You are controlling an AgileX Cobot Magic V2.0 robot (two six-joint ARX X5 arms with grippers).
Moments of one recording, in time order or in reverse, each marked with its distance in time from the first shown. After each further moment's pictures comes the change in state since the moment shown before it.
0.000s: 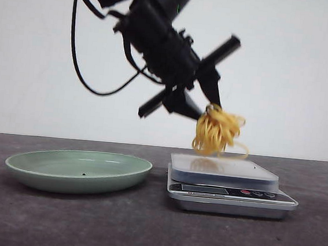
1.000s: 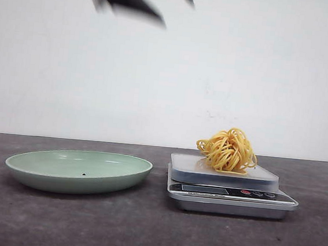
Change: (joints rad) left arm 0.114 -0.564 0.023 -0.244 -0.076 0.327; right arm 0.000 0.000 0.000 -0.039 -0.006 -0.010
